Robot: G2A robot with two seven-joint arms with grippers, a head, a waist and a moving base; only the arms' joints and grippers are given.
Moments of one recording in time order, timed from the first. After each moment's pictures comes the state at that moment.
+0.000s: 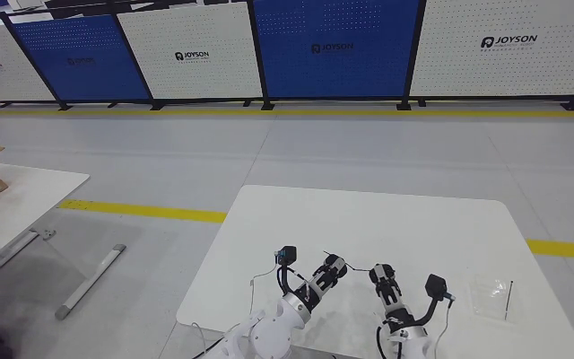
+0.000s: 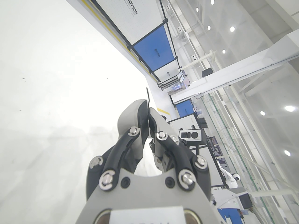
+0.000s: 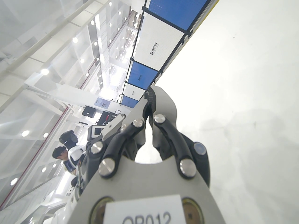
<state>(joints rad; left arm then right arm) 1.50 -1.23 -0.96 -1.68 0.14 -0.05 0.06 -1.62 -1.32 1.09 -1.68 -0.27 -0.04 -0.14</state>
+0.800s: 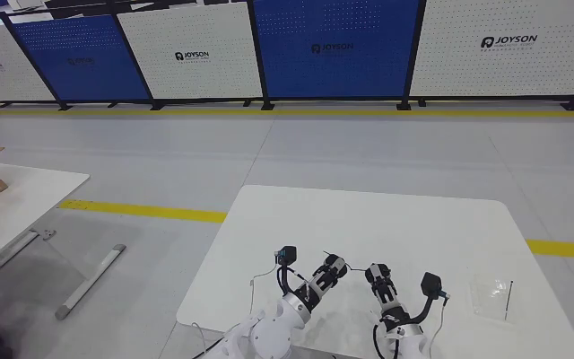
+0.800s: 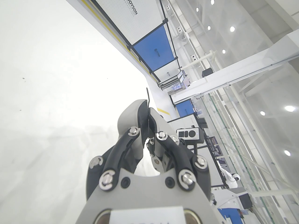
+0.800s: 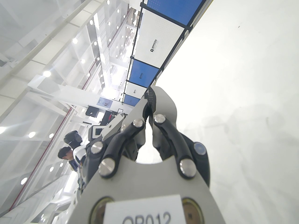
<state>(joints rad) 1.50 -1.23 -0.96 -1.68 0.14 -0.05 0.06 -1.61 -1.33 1.08 -1.67 -0.23 -0.03 -0.12</state>
